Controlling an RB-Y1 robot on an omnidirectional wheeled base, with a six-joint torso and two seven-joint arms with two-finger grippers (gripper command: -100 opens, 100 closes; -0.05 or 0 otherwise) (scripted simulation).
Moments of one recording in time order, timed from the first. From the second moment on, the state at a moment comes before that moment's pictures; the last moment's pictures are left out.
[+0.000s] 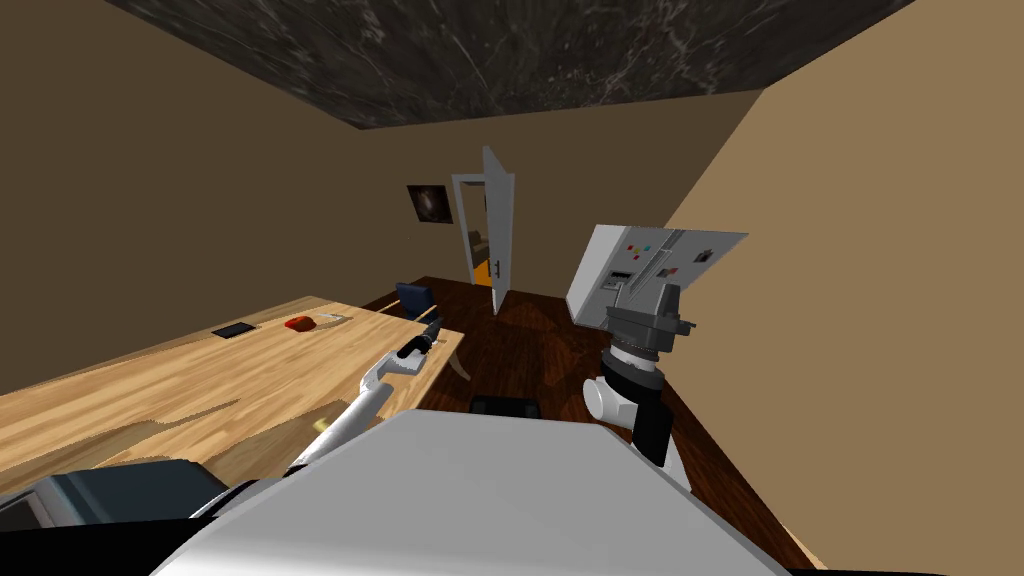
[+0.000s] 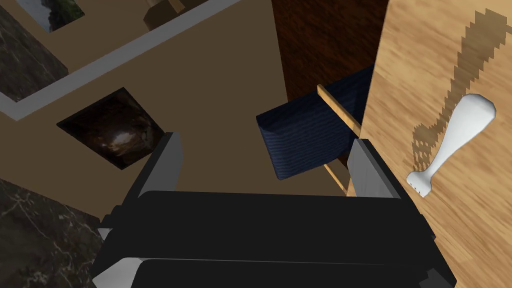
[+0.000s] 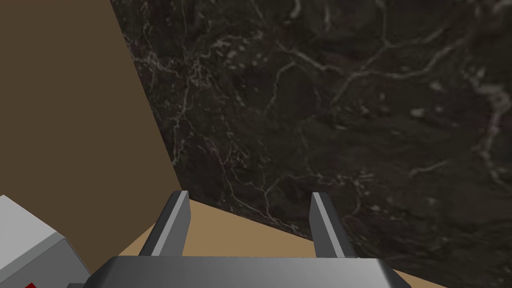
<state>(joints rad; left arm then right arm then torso) 0.07 0.45 0.04 -1.39 0.11 0.23 -0.04 0.45 0.01 -0.03 -2.39 -0.08 -0.59 -0.15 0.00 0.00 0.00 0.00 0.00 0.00</state>
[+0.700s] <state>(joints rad) -0.01 0.50 0.05 -1.23 0.18 0.42 -0.13 0.45 0.01 -0.03 -2.39 -0.08 -0.59 -0.15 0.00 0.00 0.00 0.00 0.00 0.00</state>
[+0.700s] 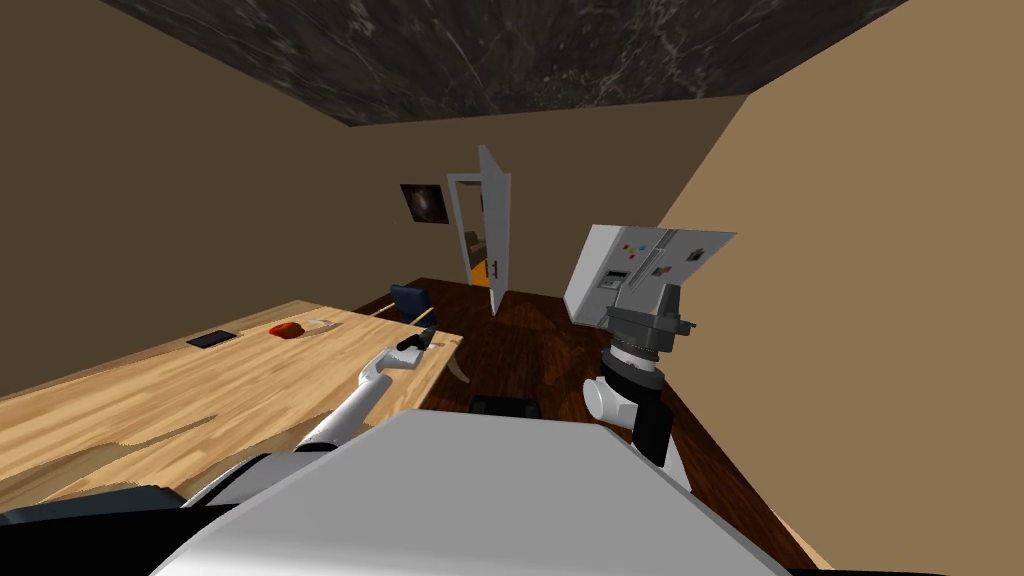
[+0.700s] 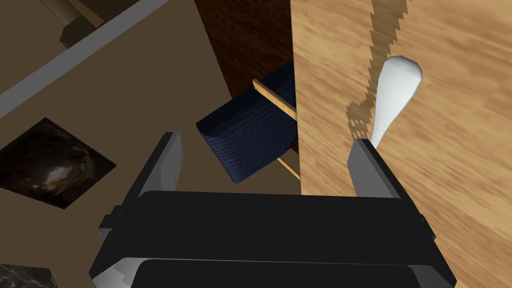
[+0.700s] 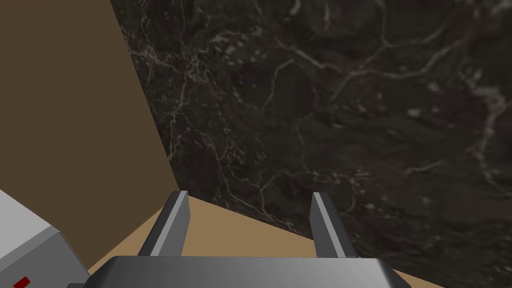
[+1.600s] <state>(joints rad) -0.13 0.58 0.05 -1.03 0.32 0.65 -0.26 0.45 0.01 -0.03 -2.39 -0.08 -0.59 -0.15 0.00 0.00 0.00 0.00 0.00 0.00</state>
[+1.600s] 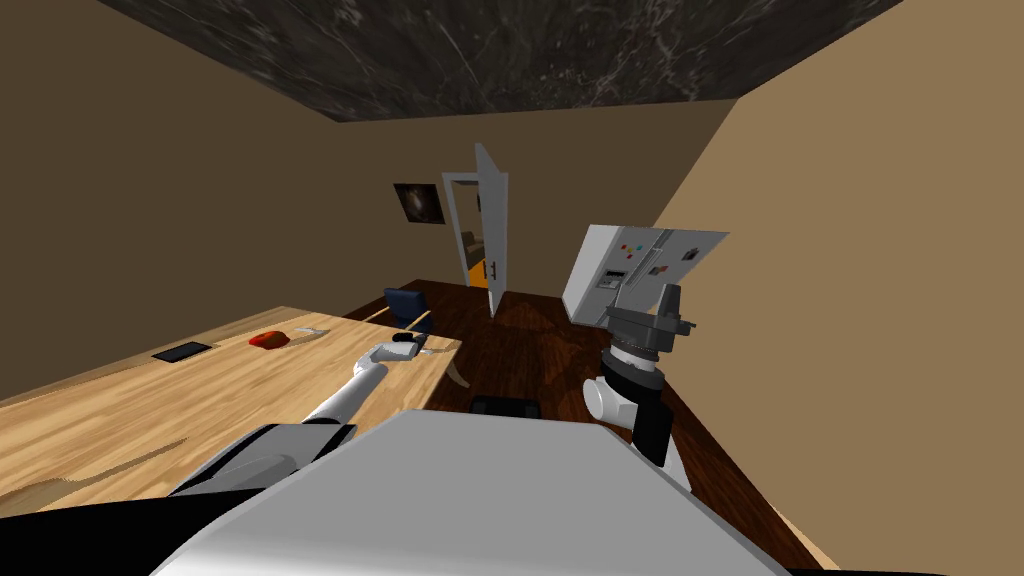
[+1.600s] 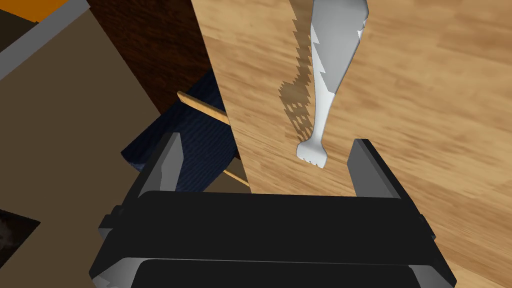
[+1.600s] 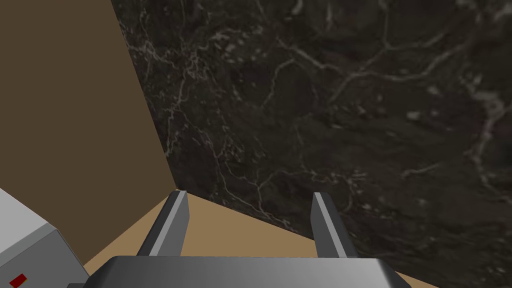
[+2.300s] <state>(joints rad) -0.17 0.61 0.05 -0.95 0.40 0.82 -0.34 0.45 0.01 -0.03 -2.39 -0.08 -0.59 -0.15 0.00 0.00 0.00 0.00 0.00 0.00</state>
